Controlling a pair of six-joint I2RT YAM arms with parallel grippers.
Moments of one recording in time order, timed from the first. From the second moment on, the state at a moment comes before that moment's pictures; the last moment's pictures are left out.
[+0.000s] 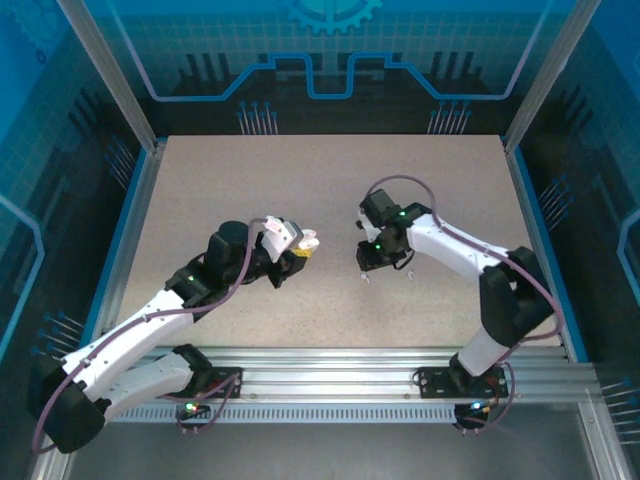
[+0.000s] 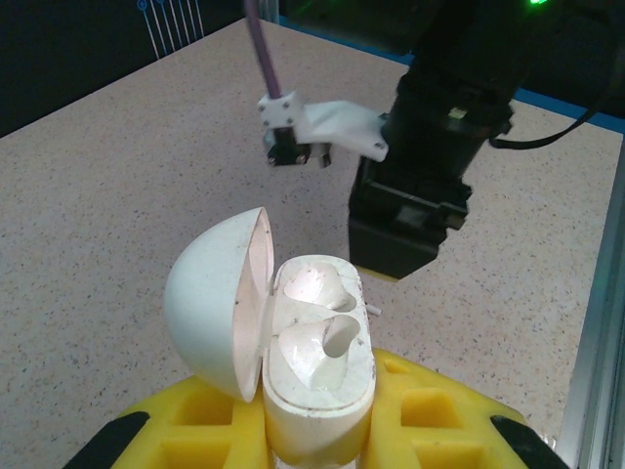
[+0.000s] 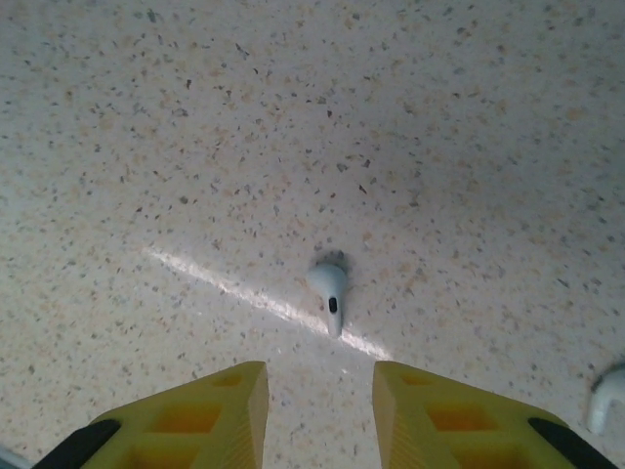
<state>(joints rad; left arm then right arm) -0.62 0.95 0.72 -0.18 0.29 0.09 0.56 1.65 1.18 -0.85 -0.10 0.25</state>
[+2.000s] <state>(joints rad) -0.62 0.95 0.72 -0.19 0.29 0.10 0.62 2.00 1.39 -1.01 0.00 0.29</state>
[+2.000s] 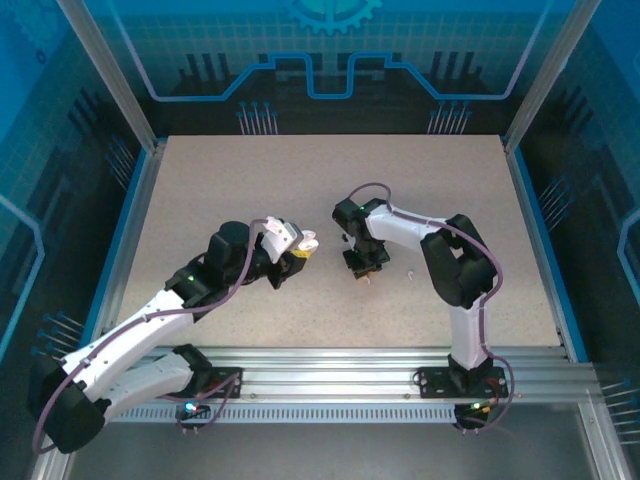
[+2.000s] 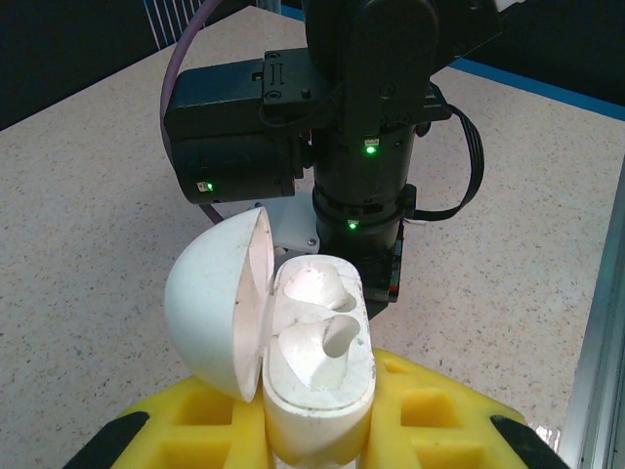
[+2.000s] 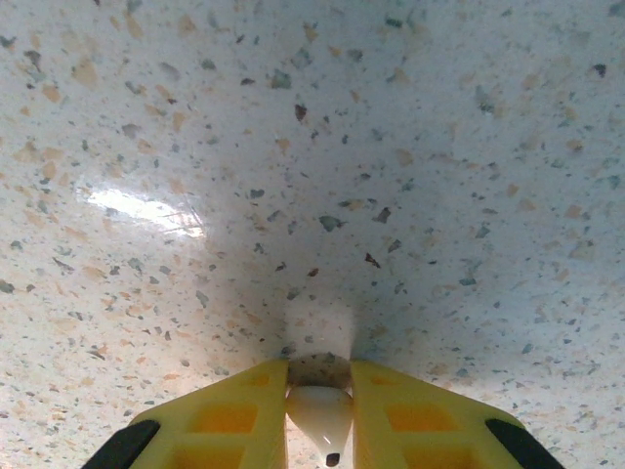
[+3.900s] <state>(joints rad) -0.62 1.33 0.69 0.31 0.40 -0.20 0.57 1.36 1.27 -0.70 -0.24 0.41</state>
